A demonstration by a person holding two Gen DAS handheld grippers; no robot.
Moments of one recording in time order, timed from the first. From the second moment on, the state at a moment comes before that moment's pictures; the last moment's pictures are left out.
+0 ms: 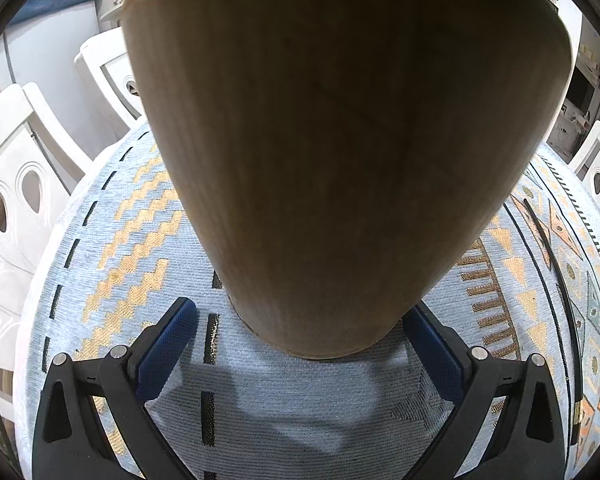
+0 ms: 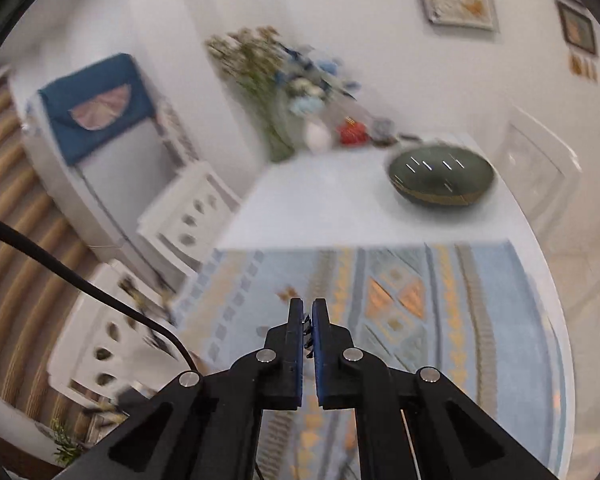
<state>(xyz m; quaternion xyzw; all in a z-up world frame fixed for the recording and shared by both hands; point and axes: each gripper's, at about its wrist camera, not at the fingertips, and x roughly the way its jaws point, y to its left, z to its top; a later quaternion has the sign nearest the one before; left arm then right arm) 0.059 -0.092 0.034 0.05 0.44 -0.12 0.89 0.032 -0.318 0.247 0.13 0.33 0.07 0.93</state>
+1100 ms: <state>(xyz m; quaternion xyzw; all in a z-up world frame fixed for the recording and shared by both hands) 0.040 -0.090 0.046 0.05 0.41 -0.12 0.90 0.040 -0.200 0.256 0.02 0.35 0.19 0.92</state>
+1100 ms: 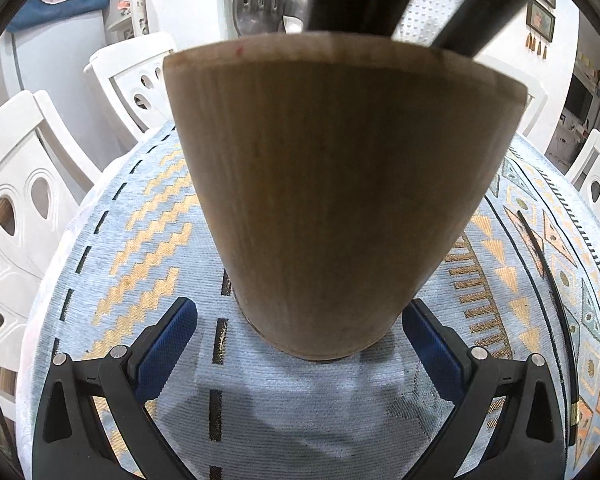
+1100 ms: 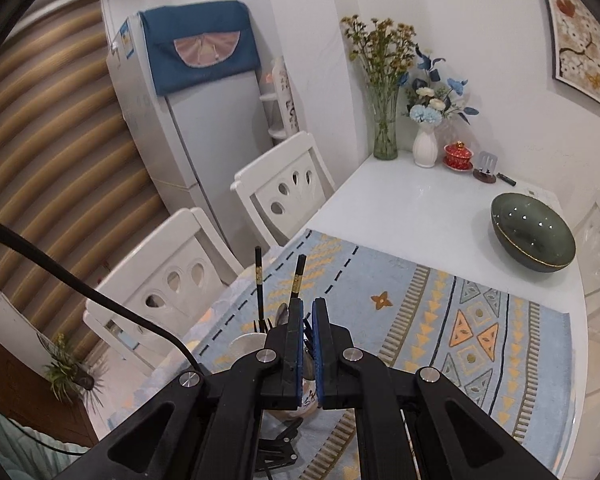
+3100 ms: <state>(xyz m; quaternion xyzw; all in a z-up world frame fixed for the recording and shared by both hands) 0.046 -0.086 0.043 0.04 0.41 -0.12 0.90 0.022 -0.324 0.019 0.20 0.62 -0.06 0.76</state>
